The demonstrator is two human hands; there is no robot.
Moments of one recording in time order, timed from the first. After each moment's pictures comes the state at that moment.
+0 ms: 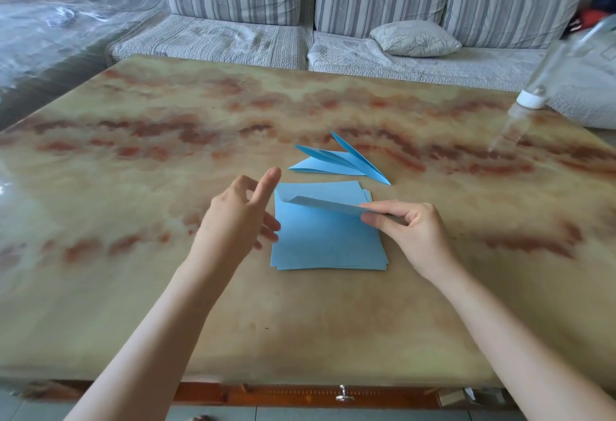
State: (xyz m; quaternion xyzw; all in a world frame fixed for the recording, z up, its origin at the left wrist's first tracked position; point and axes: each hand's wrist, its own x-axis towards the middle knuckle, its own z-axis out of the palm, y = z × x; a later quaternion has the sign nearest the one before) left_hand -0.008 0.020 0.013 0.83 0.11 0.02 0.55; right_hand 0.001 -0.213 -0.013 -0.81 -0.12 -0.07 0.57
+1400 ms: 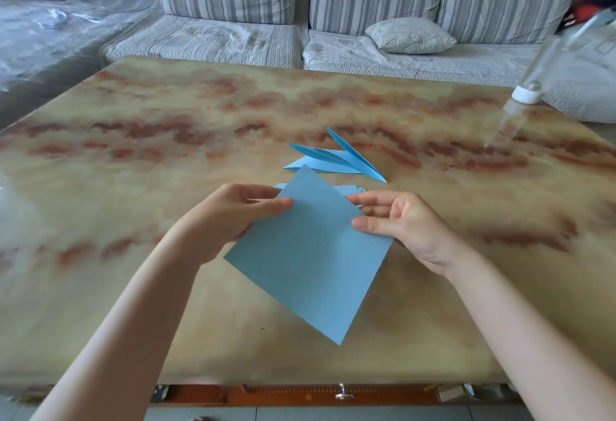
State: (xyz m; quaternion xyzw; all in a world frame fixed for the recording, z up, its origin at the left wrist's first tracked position) left_hand -0.002 0.035 0.022 0.74 0.00 -0.18 0.64; right_hand 0.005 -0.216 0.006 -0.75 -0.09 0.14 0.64
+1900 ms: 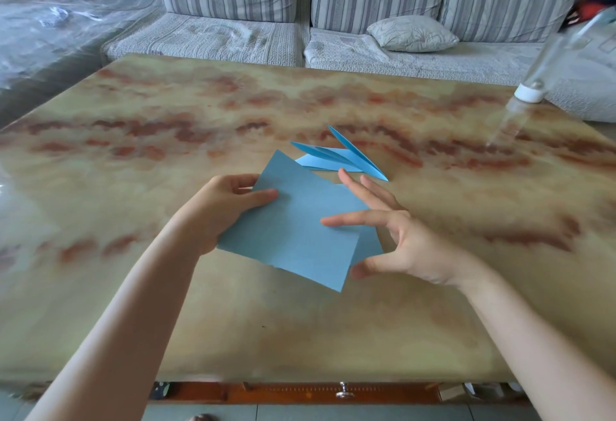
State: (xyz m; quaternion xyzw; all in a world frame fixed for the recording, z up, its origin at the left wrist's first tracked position) left_hand 0.005 0.041 0.018 0.73 0.05 -0.12 0.67; right_hand -0.011 -0.217 0.007 -0.87 -0.28 0.12 0.40
